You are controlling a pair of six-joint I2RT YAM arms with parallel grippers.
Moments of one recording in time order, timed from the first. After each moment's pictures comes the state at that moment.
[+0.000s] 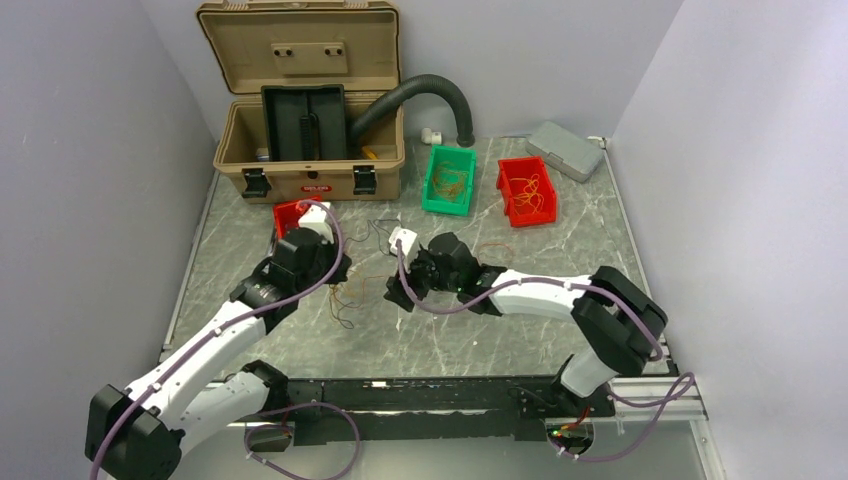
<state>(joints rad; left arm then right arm) -0.52 0.92 0.65 -0.27 -0.08 -0.43 0.90 1.55 0.78 0.28 -0.28 -0.07</state>
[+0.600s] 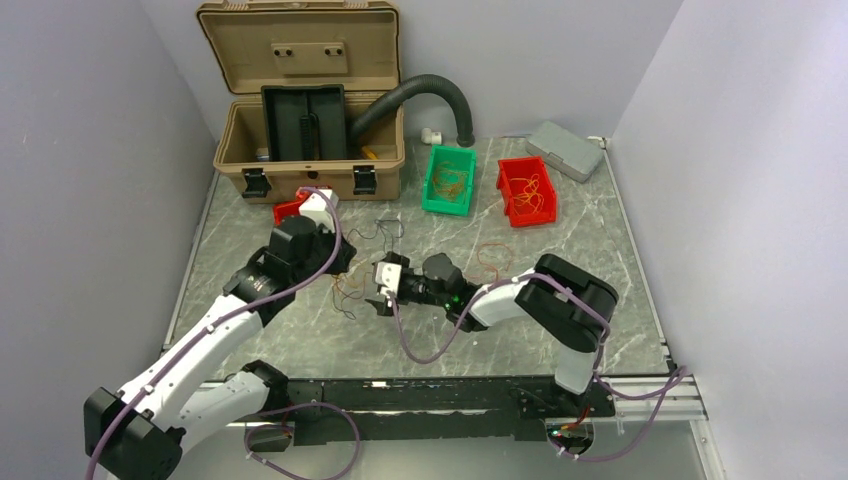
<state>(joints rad) -0.52 0.92 0.76 -0.33 -0.02 -0.41 0.96 1.81 0.71 0.90 -0.35 -0.46</state>
